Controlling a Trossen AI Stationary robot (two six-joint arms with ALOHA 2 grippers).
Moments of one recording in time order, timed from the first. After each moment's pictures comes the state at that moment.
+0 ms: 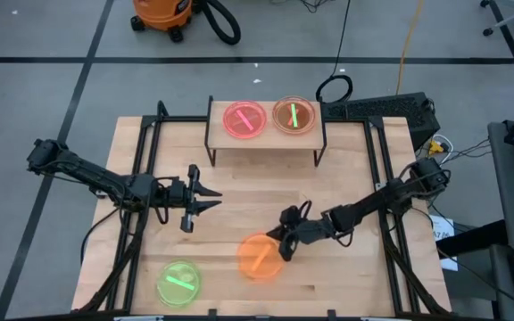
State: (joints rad) left arm -0.30 0.94 0.42 0.63 -0.23 0.04; right arm 0.38 1.70 0.75 0.42 0.32 0.76
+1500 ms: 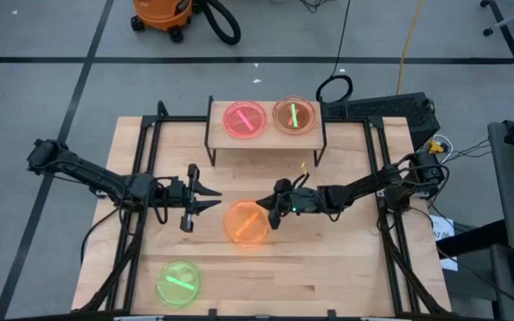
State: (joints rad) left arm -0.30 0.94 0.42 0.65 -0.23 0.06; right arm 0.14 1.69 0.75 0.57 0.25 0.66
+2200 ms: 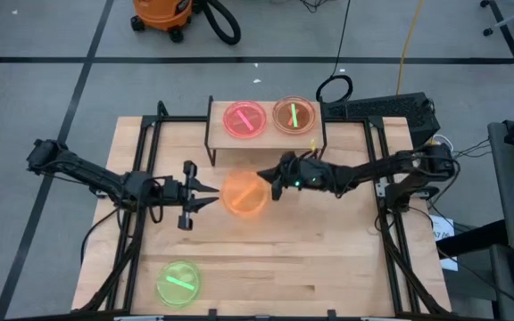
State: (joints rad) left arm -0.30 0.93 0.42 0.74 -0.23 0.17; right arm -0.04 1.57 0.75 0.61 0.18 0.60
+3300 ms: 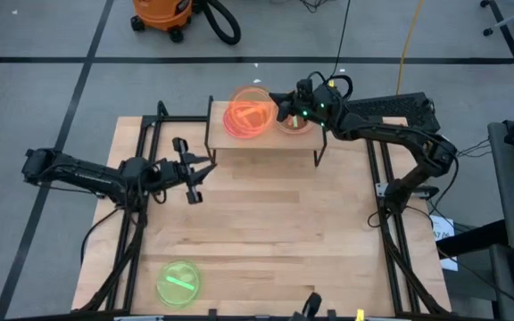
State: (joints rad) left arm -0.08 0.92 0.42 0.88 -0.26 0.39; right arm -0.58 1.56 1.05 0.47 -0.07 0.50
